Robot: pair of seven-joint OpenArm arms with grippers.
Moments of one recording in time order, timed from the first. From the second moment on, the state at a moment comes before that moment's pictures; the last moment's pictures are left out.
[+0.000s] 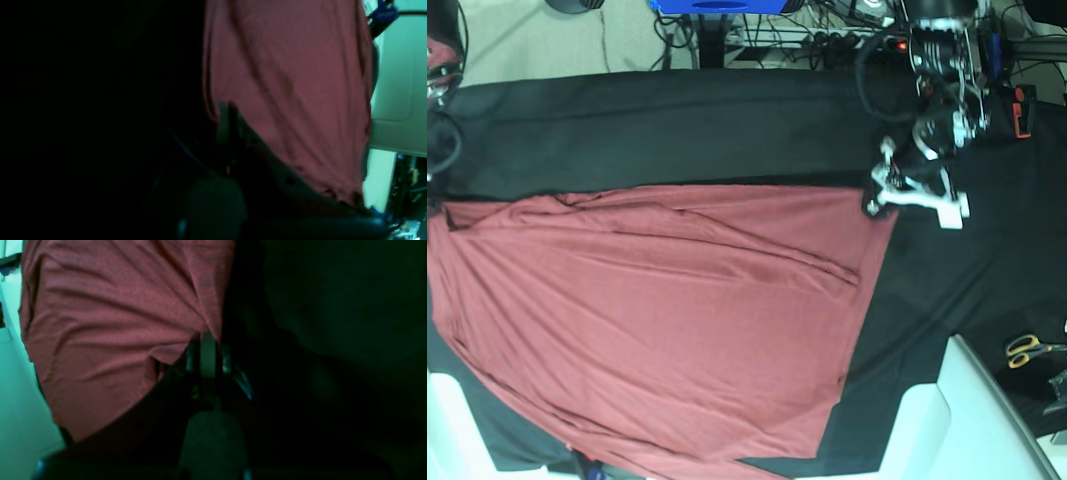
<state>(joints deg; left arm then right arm) 13.2 -5.6 -20.4 82.1 -48.6 -7.6 38.2 15.1 22.7 66.1 36.0 22.5 22.2 -48.6</state>
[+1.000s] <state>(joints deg) 30.1 -5.3 -24.2 97.1 -49.0 -7.7 38.3 3.0 17.5 66.2 54.8 22.5 22.2 -61.5</state>
